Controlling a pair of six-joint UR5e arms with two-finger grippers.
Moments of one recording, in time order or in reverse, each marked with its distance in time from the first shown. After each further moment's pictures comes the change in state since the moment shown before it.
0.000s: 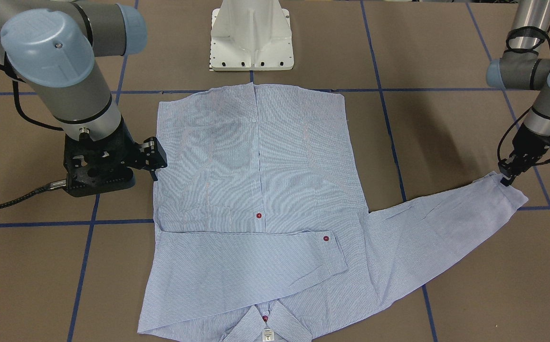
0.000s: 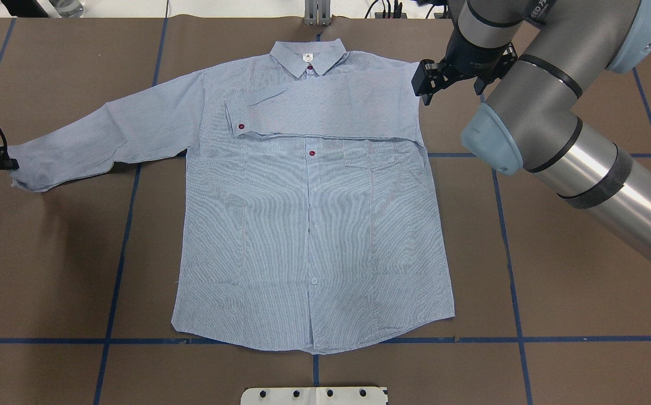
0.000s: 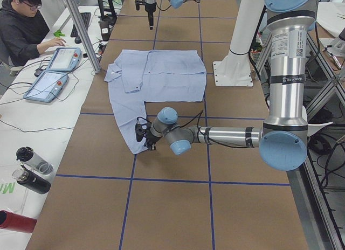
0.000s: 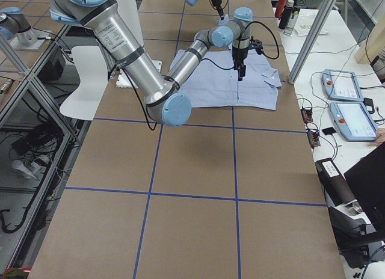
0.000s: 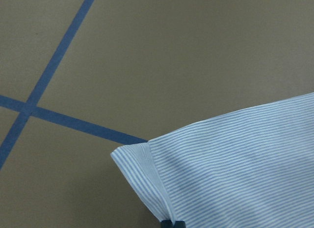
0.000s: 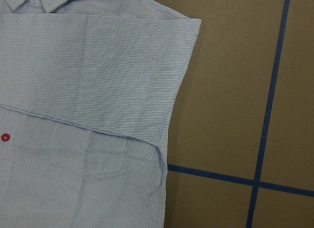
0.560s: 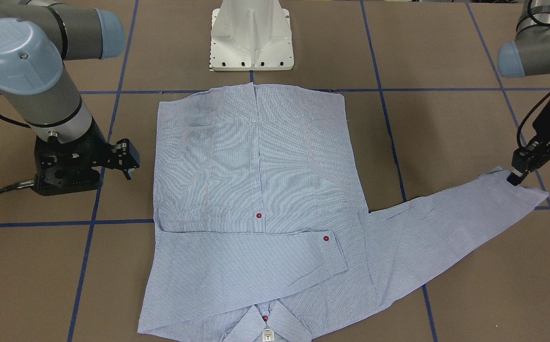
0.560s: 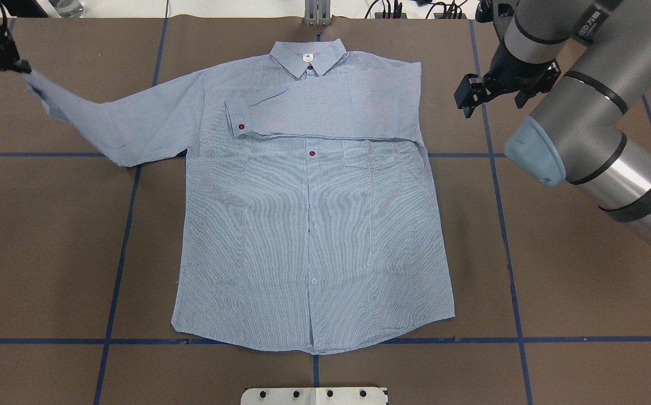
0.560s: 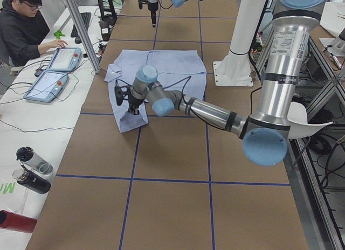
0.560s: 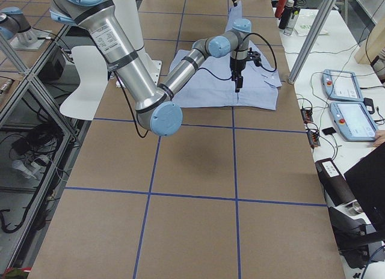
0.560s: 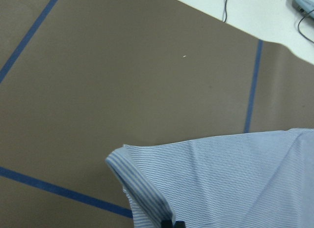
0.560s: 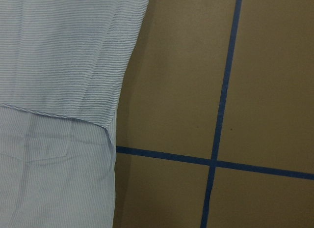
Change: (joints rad) left arm -0.189 -0.349 -0.242 0.621 -0.206 0.000; right arm 0.049 -0.138 0.055 -0.003 0.010 -0.056
